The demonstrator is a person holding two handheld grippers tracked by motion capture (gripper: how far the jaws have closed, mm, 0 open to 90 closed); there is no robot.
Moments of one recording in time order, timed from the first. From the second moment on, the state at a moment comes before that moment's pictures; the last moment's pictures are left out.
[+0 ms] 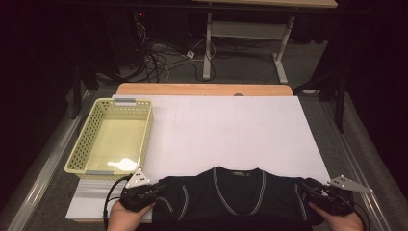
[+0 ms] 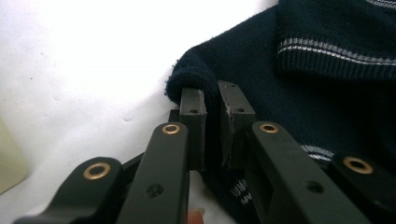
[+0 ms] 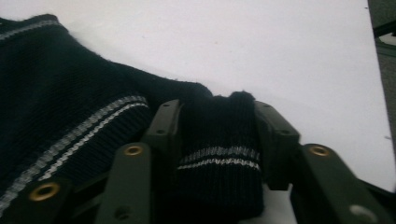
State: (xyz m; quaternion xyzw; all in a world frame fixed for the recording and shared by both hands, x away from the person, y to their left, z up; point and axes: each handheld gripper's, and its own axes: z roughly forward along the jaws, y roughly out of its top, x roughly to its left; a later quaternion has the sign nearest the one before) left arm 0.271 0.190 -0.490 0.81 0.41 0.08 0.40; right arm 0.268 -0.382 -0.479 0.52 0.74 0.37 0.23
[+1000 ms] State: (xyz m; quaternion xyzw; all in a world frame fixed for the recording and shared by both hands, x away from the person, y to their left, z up) left arm 0.276 0.168 -0.438 0.81 0.37 0.15 0.42; right arm 0.265 -0.398 -0.432 0.49 0.72 0.40 0.29
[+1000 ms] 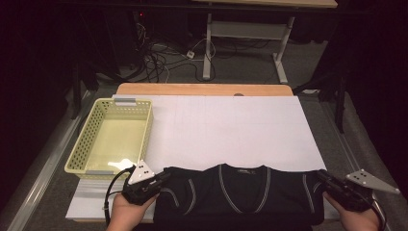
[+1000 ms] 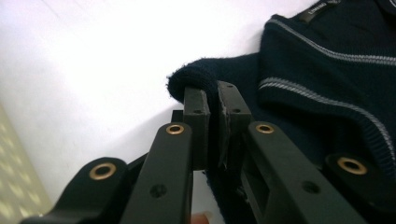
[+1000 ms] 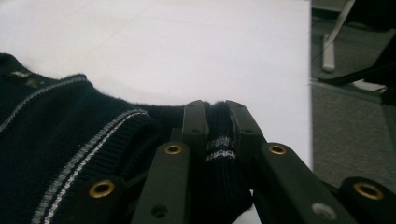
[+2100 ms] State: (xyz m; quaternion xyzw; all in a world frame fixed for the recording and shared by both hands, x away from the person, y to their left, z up) left arm 0.417 0.132 -0.368 0.83 0.41 0.22 0.30; right arm 0.382 -0.386 -0.391 0.49 0.70 0.38 0.35
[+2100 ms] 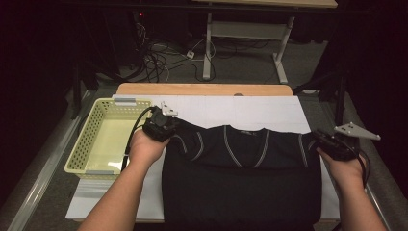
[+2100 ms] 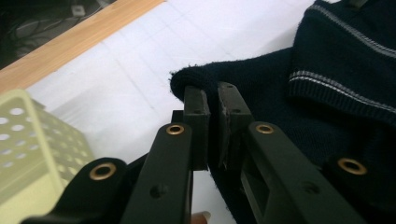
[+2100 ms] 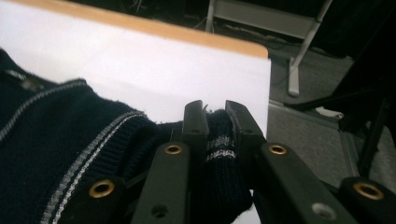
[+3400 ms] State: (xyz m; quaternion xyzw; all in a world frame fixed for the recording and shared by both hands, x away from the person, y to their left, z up) left arm 0.451 0.077 -0.472 0.81 0.46 0.11 0.35; right arm 0.429 -0.348 -0.464 0.54 0.73 0.36 0.22
